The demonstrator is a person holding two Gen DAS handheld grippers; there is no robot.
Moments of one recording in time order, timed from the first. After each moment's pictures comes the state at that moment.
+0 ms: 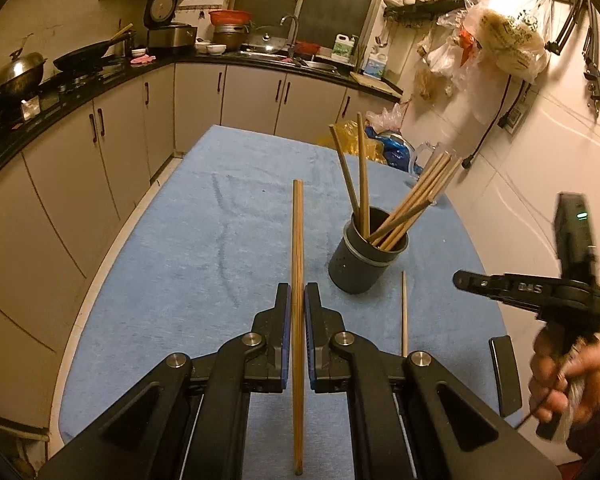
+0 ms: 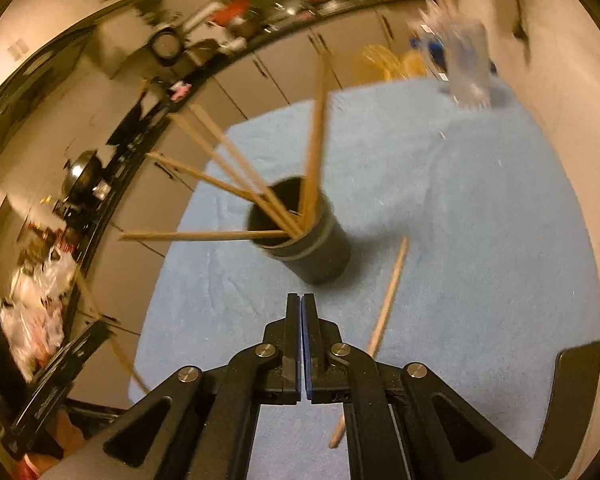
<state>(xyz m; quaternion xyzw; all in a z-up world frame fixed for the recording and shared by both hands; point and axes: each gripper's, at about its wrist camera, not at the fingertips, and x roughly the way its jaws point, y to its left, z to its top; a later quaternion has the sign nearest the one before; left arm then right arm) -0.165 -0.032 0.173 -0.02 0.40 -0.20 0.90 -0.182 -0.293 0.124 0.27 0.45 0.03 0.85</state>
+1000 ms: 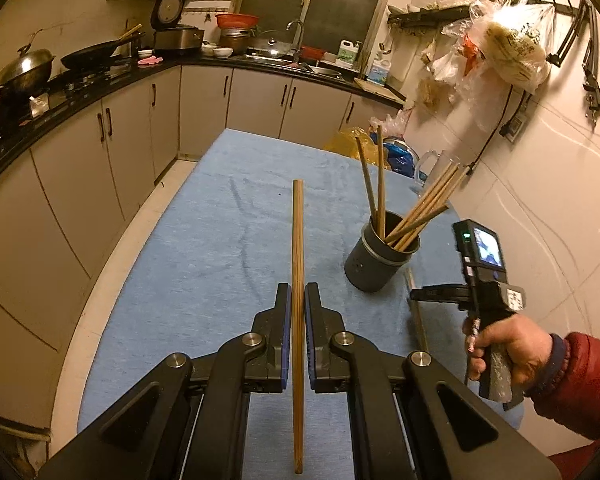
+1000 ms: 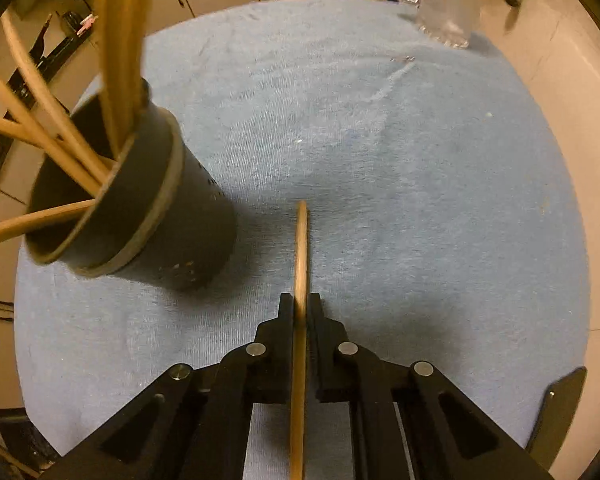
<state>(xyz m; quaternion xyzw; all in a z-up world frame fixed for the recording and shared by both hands) -0.171 -0.001 0.178 -0.03 0.39 -0.20 0.90 -0.103 -0.283 0.031 0.16 0.58 -0.10 0.79</state>
